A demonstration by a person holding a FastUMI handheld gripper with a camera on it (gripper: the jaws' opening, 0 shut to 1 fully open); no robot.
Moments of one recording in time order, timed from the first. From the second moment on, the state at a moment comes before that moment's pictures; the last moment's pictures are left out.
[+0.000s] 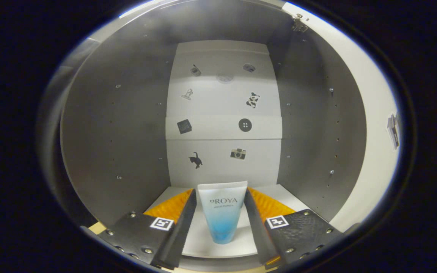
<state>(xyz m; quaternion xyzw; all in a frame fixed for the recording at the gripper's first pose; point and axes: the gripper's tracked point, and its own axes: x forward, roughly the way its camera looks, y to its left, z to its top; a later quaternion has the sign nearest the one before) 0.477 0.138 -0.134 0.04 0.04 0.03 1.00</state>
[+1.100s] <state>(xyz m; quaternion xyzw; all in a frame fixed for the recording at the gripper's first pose) 0.223 0.108 -0.069 0.02 0.04 -0.02 1.00</state>
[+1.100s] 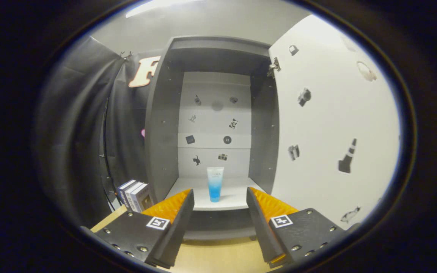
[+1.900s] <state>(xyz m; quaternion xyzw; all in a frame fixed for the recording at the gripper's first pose) 0.026 -0.117 -0.063 0.04 0.06 -0.21 0.98</state>
